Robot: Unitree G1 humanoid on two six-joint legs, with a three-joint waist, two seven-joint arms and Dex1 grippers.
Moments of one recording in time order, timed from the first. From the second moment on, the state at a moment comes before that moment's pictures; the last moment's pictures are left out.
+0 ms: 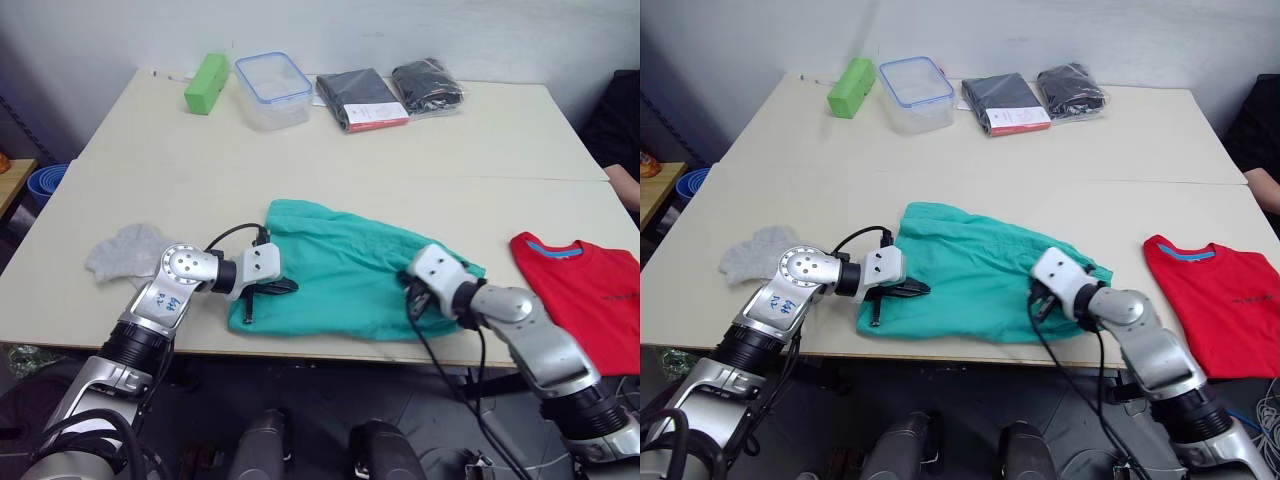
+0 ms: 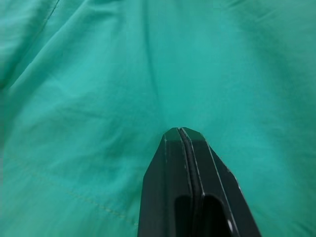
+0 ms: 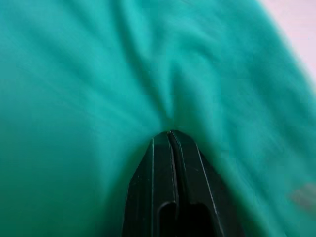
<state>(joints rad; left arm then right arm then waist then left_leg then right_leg) -0.60 0.63 -0.29 0.27 -0.05 0.06 -1.07 -0.28 -0.74 0.14 -0.18 0.09 0.51 0.56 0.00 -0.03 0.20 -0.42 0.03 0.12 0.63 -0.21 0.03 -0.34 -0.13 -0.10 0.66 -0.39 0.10</state>
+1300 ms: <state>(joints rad) -1.15 0.41 -0.22 1.23 0.12 -0.15 -0.81 -0.05 -0.83 0.14 -0.46 0.03 0.39 0.74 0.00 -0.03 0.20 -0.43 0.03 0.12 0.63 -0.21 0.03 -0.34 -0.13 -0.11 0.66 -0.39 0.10</state>
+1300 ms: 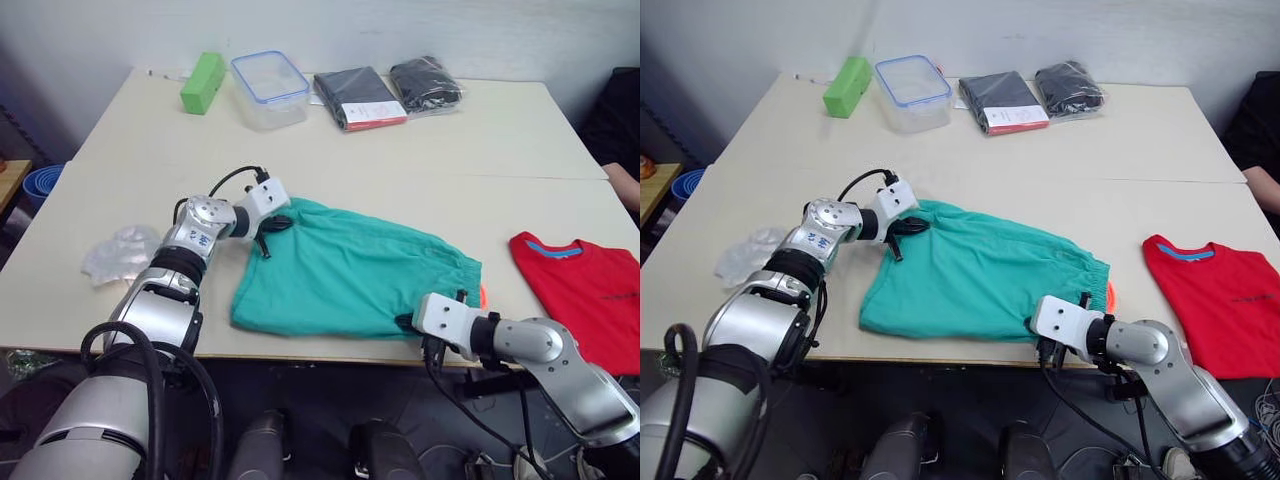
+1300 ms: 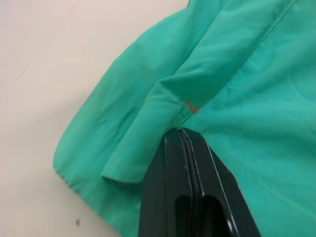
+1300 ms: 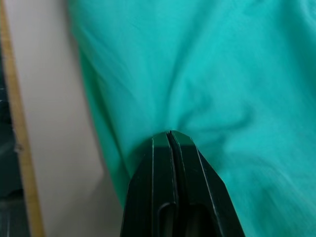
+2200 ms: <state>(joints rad) -0.90 0.31 -0.26 0.73 0.06 -0.03 -1.06 0.11 -0.63 -0.25 -0.71 0.32 0.74 0.60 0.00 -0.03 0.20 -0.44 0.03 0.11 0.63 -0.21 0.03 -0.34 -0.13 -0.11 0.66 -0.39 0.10</state>
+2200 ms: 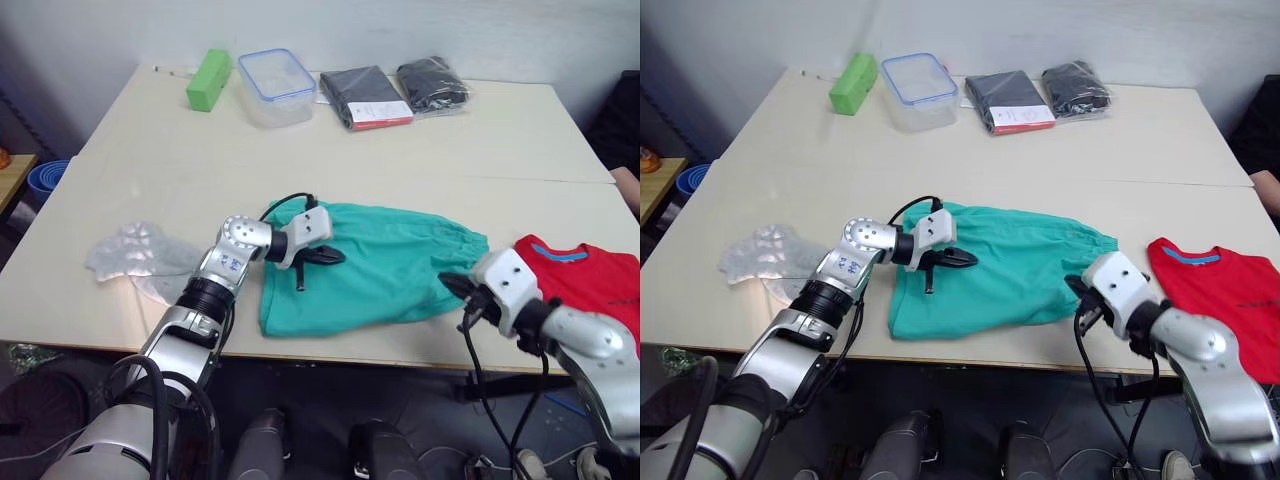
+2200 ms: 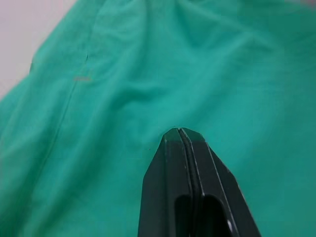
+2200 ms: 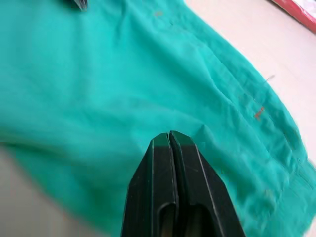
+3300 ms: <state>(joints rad) -0.83 0.32 -0.25 0.62 0.05 -0.03 -1.07 -0.23 0.06 -0.75 -0.42 0.96 1.13 -0.16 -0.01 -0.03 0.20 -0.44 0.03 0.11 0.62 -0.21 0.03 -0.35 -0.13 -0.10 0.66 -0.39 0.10</state>
